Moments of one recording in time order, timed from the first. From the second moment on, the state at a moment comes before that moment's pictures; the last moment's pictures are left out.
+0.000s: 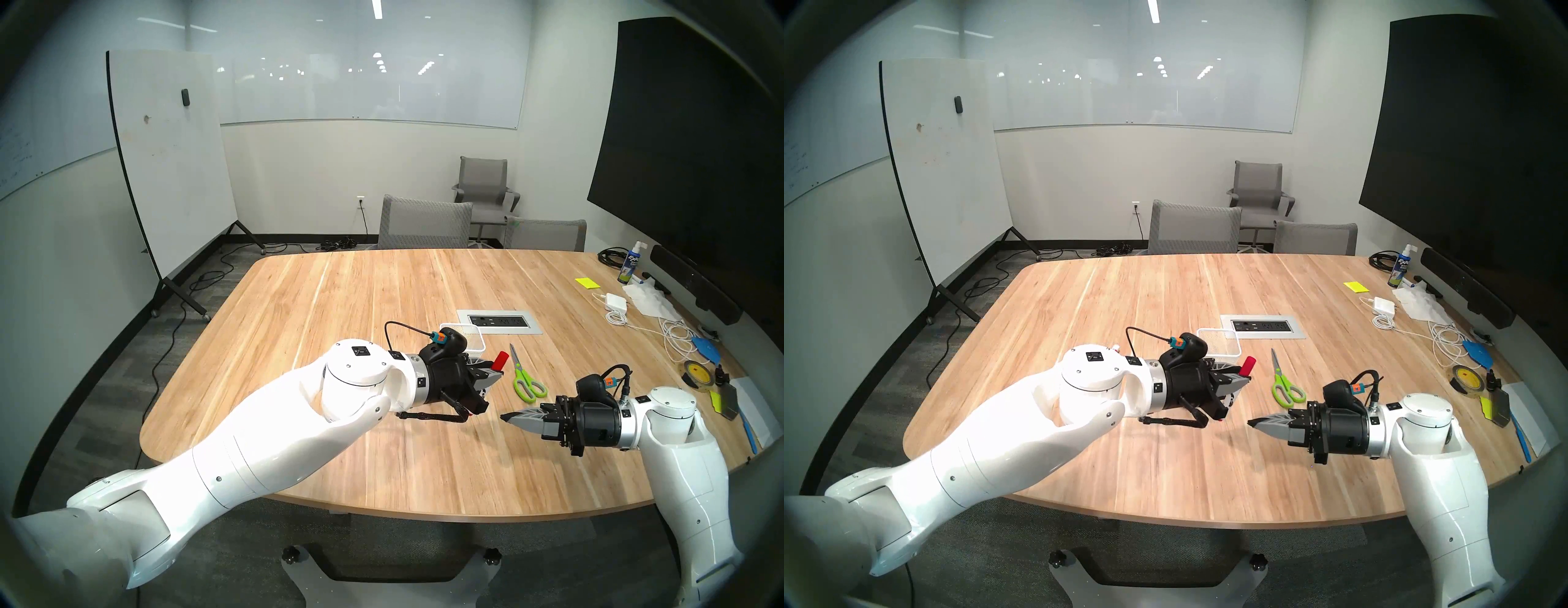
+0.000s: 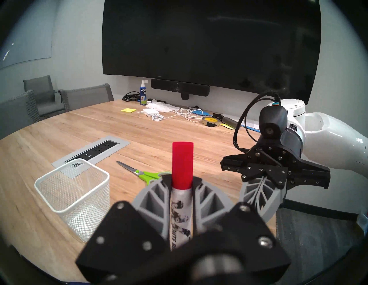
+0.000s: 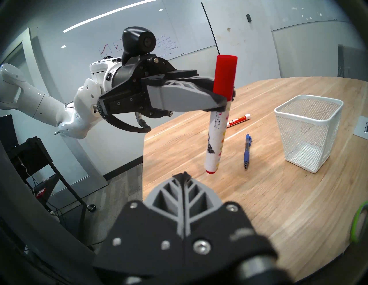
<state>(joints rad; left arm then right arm) 1.05 -1.12 -0.67 -1.75 -0.70 0.43 -0.25 -1.65 -0.99 1.76 -1.58 0.41 0.39 1.44</state>
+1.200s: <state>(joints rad) 1.07 -1.18 -0.69 -1.72 -0.76 0.34 -0.26 -1.70 -1.10 1.75 -1.69 0.42 0.51 1.26</state>
